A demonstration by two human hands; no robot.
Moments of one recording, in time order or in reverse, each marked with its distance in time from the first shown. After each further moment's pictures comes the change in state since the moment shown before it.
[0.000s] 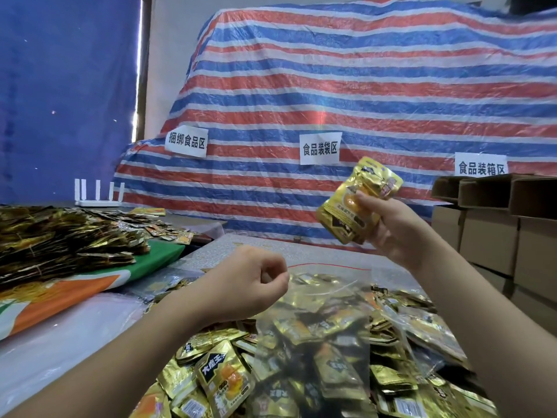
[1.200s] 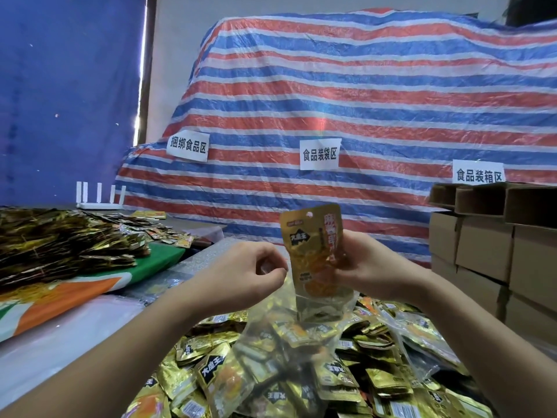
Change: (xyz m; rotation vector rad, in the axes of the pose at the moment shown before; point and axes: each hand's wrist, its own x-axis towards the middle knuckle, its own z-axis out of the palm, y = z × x) left_hand -0.001 0.013 -0.013 -0.204 0.034 -0.114; right_hand -0.050 0.012 0.030 -0.772 -0.471 -0.239
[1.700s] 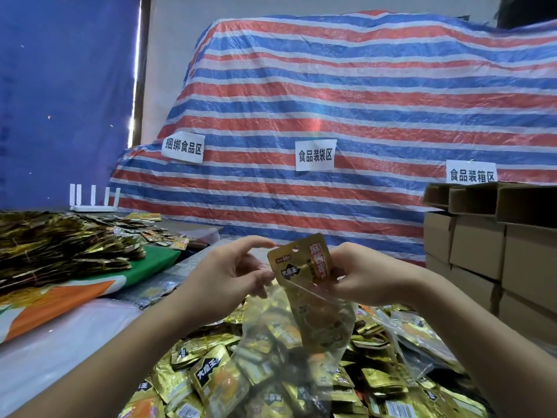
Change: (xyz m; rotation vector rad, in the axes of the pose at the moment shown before) left_hand -0.013 -0.011 0.001 -0.244 0.120 0.006; right_hand -0.002 -0.010 -0.002 -0.375 -0.163 0.122
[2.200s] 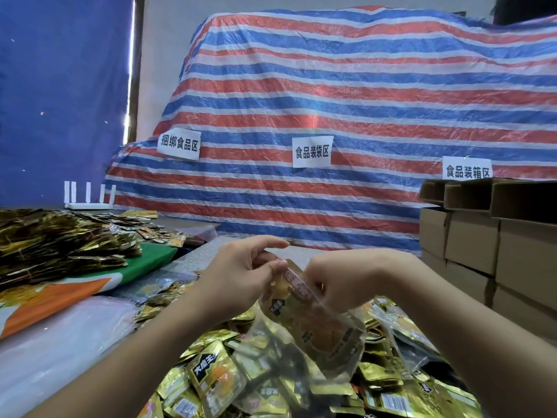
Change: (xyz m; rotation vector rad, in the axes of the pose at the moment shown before) left_hand 0.009 0.009 0.023 0.021 0.062 0.011; right_hand 0.018 -0.025 0.000 -0.423 -0.381 0.169
